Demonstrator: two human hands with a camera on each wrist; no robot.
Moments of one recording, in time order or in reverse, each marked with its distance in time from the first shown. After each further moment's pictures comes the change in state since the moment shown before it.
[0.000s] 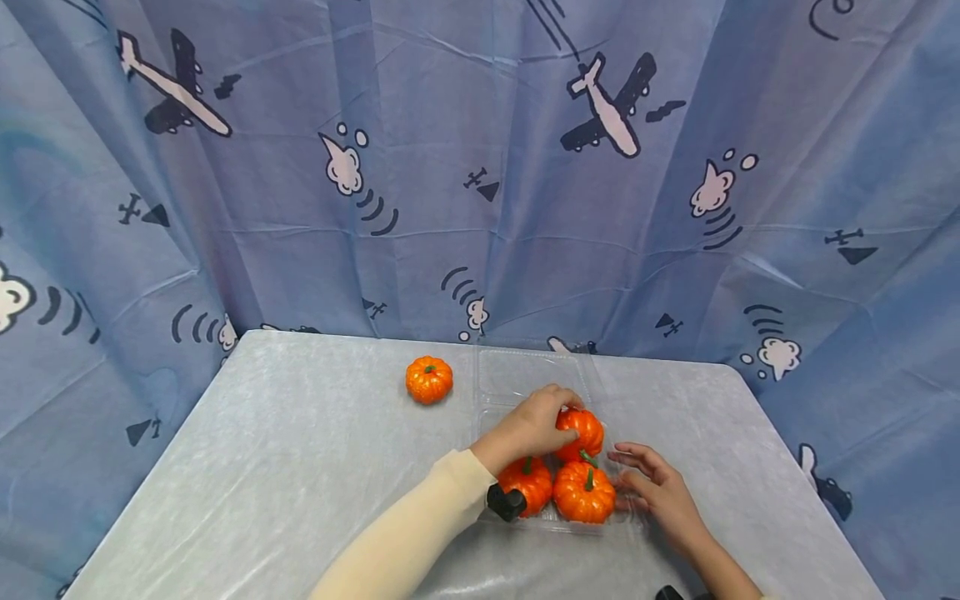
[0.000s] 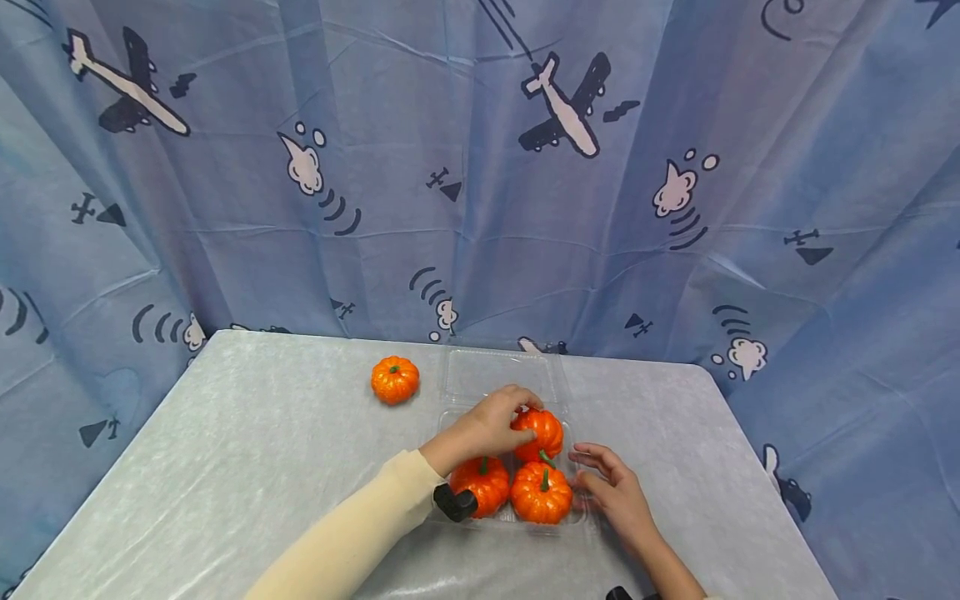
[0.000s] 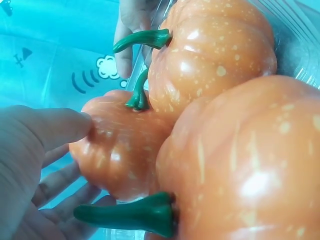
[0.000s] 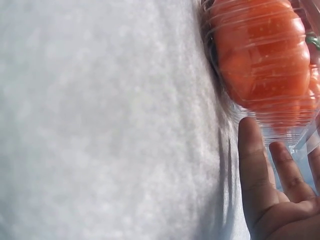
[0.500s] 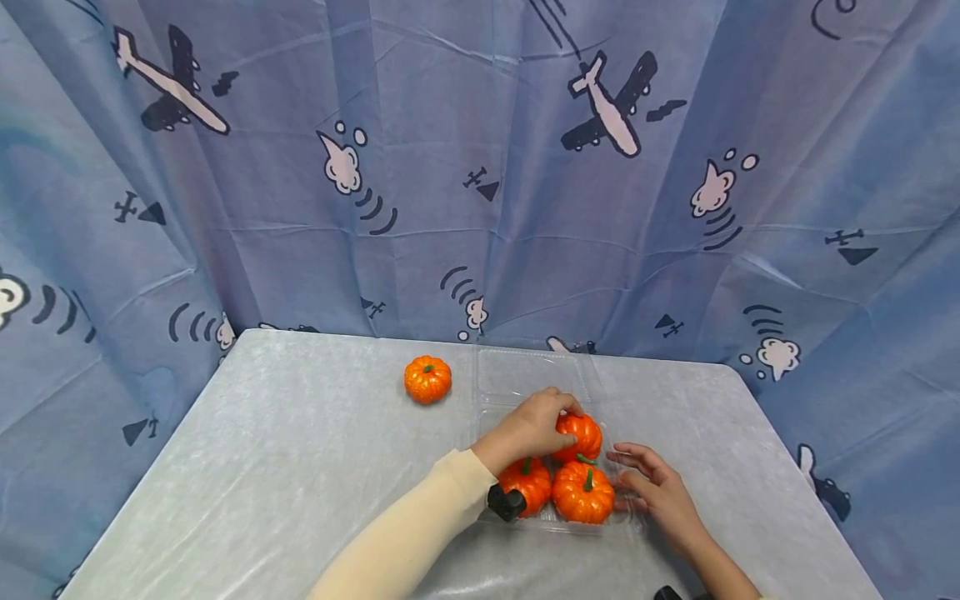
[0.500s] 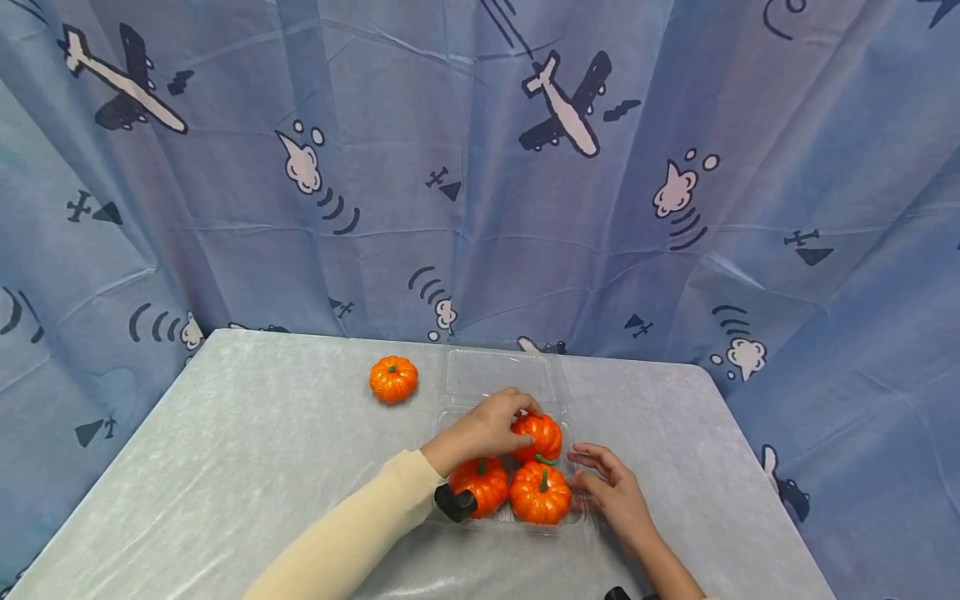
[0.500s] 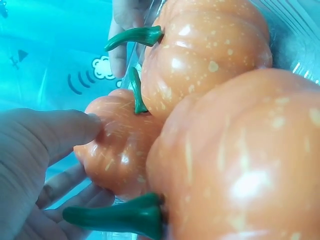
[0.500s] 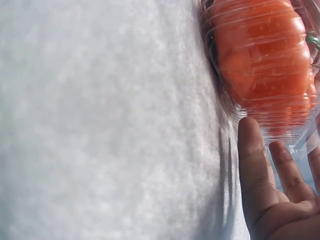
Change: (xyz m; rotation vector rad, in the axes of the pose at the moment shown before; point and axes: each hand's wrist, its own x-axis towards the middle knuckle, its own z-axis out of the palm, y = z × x) left_hand 0.002 -0.001 0.002 0.014 -0.033 -0.012; right_hand 0.001 -0.001 0.001 -0.006 0.009 0.001
